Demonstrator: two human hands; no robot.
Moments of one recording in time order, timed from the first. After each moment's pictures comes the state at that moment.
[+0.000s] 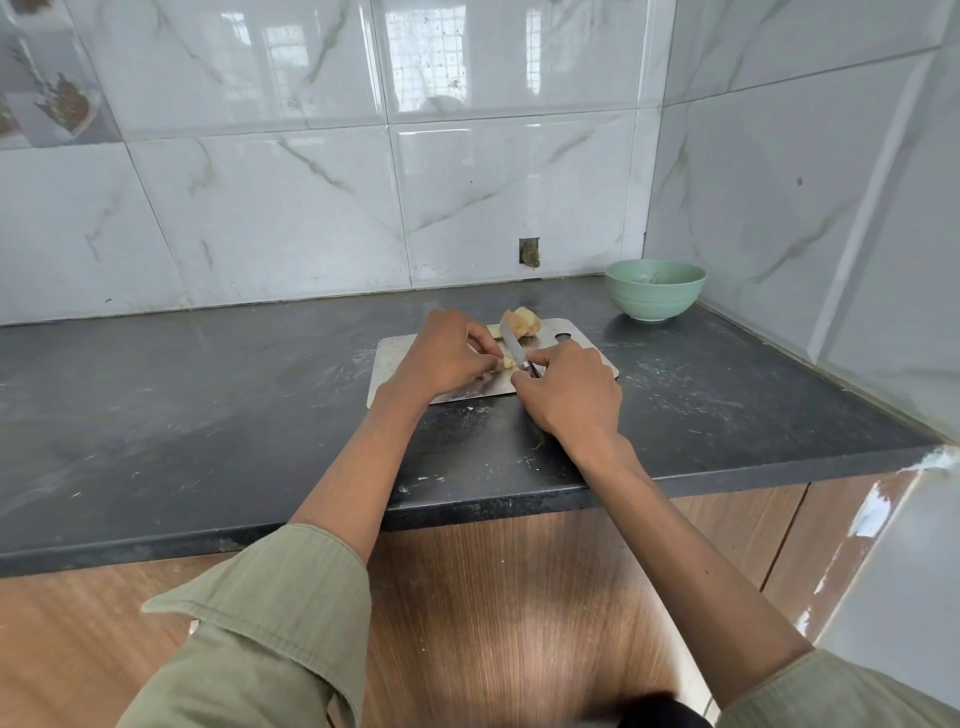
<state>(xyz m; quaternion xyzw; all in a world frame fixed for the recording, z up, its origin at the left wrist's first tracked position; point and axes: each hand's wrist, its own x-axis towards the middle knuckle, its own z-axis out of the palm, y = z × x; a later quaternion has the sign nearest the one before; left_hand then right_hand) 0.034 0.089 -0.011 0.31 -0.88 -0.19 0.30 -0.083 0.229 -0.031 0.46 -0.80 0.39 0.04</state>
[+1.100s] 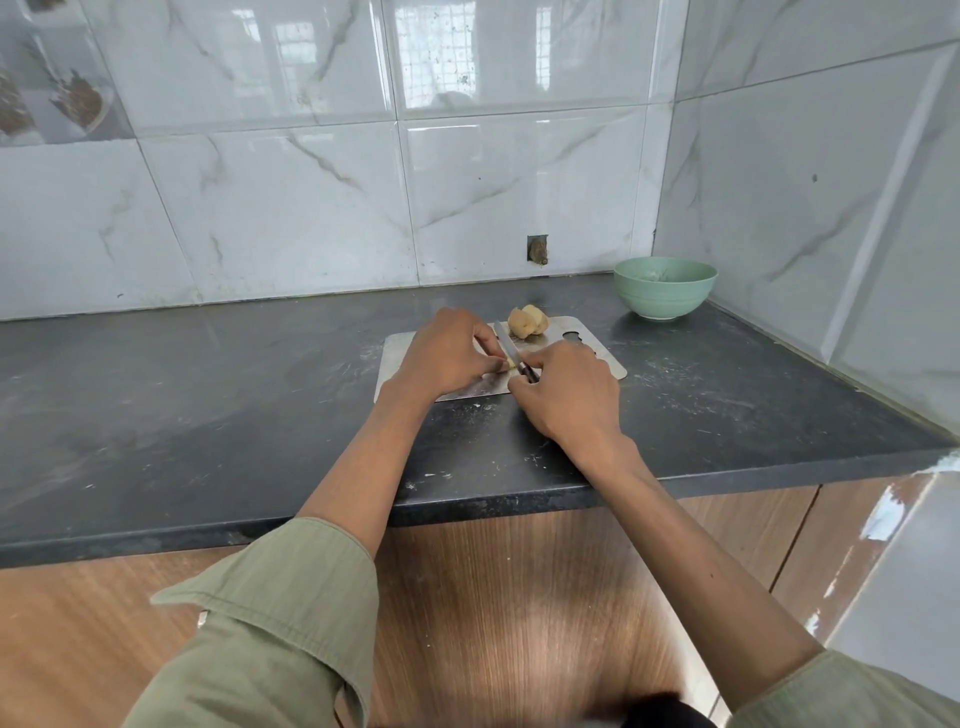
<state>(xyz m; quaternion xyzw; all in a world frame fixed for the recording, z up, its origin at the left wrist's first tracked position) 0.037 0.089 -0.012 0.35 -0.88 -0.14 0.28 -0.077 0.228 -0.033 0.51 -0.79 0.34 0.08</state>
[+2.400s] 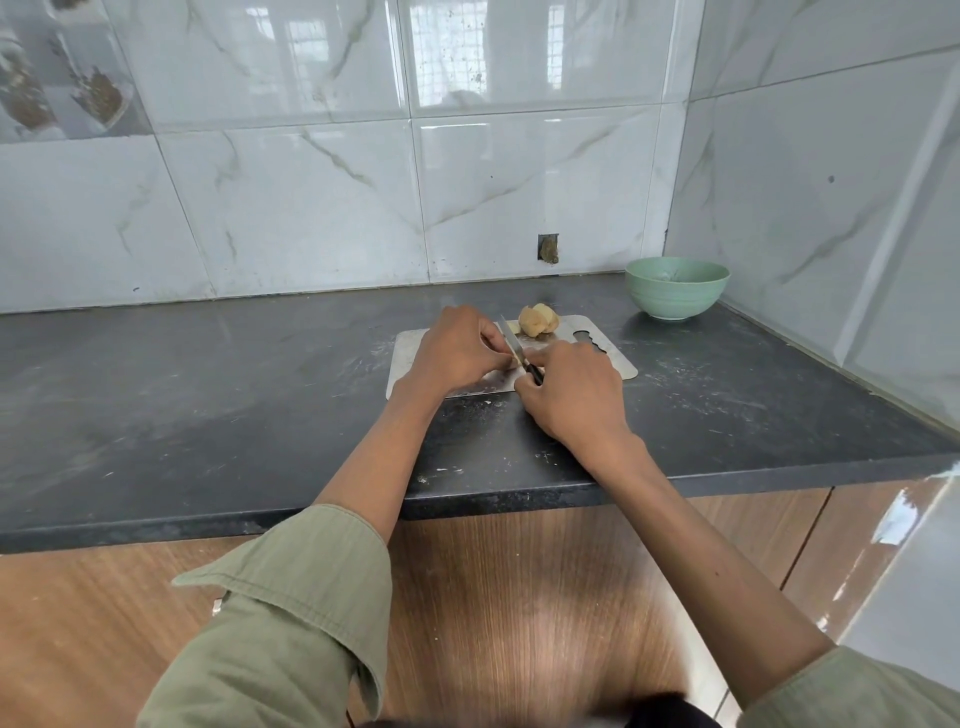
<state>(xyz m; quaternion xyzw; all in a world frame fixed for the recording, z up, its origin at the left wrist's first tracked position) 0.038 0.089 -0.014 0.36 -0.86 -0.18 0.30 -0.072 0.230 -0.031 0.55 -0.76 0.31 0.13</state>
